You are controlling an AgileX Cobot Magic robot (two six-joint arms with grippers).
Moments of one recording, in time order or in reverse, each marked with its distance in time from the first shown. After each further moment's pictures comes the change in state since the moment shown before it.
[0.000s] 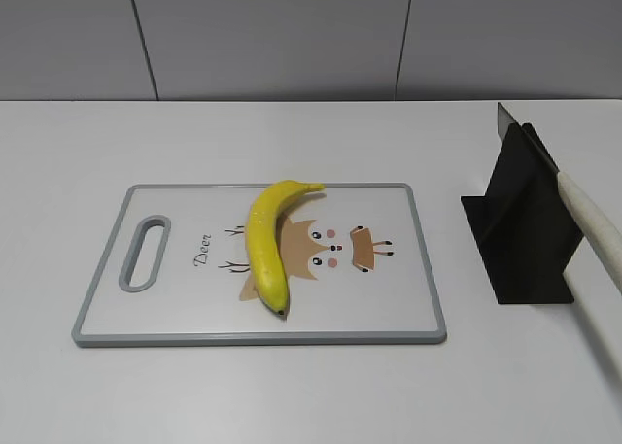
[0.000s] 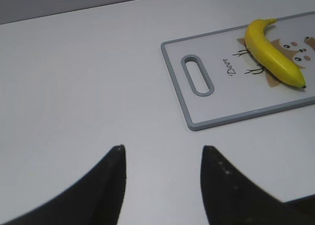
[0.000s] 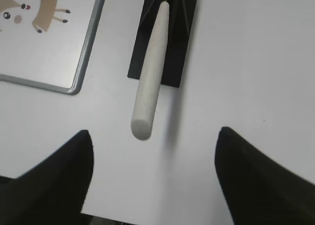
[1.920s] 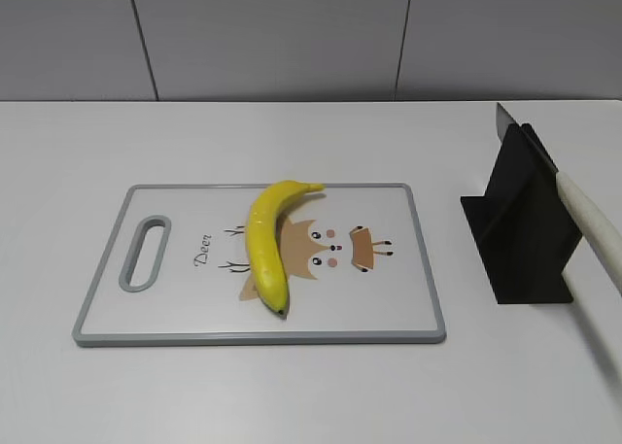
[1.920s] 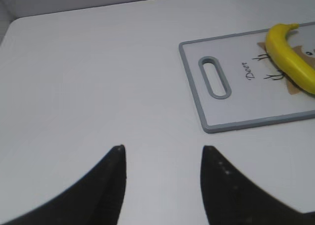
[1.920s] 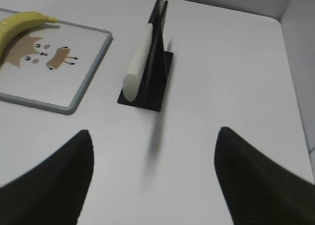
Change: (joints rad) left arm 0.094 0.000 0.000 -0.003 -0.003 0.000; right arm -0.082 -0.946 0.346 0.031 0.062 -0.137
